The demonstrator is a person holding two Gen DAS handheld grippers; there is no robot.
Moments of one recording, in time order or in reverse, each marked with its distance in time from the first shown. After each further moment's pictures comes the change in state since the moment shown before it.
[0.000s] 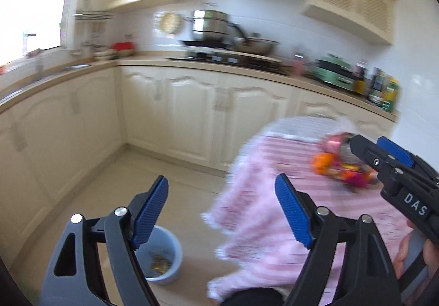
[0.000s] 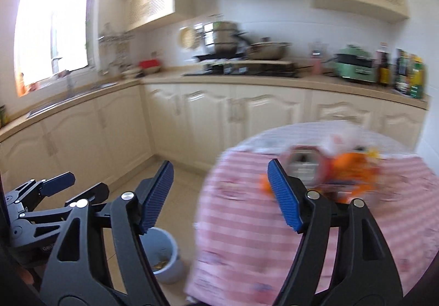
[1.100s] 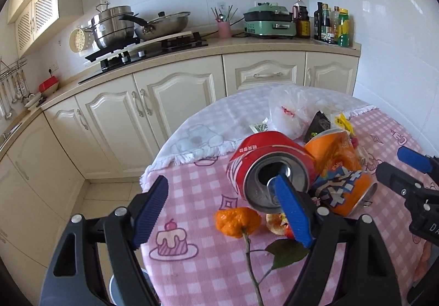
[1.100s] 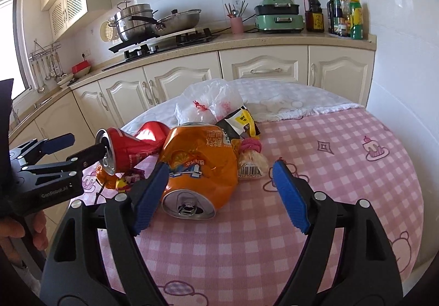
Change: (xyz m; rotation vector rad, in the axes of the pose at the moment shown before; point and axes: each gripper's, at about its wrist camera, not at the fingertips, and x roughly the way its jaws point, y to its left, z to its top) left arm 0.148 -0.161 0.048 0.363 0.135 -0.139; right arm 0.043 -0.179 -0.023 0.223 0.170 -0.162
